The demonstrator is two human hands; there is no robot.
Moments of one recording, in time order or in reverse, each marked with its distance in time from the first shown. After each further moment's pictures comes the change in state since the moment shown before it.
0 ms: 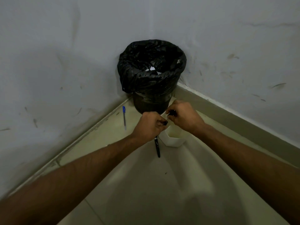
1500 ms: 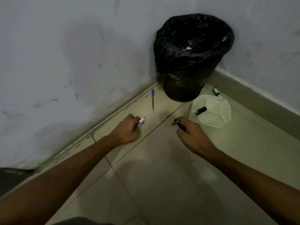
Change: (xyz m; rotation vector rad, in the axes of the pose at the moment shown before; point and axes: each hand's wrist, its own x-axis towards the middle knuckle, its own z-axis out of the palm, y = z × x) left_hand -0.124 -0.125 -0.066 0.229 -0.225 -0.326; right_hand -0.068 -0.091 0.060 0.579 -0.194 0.218
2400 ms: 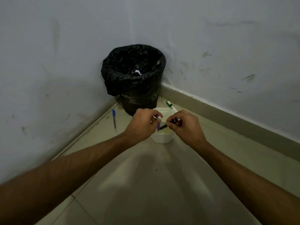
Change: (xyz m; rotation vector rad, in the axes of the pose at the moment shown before) left_hand 0.053 0.215 -0.011 -0.158 0.258 0.391; right_hand -0.020 0.047 -0.108 -0.175 0.443 -0.023
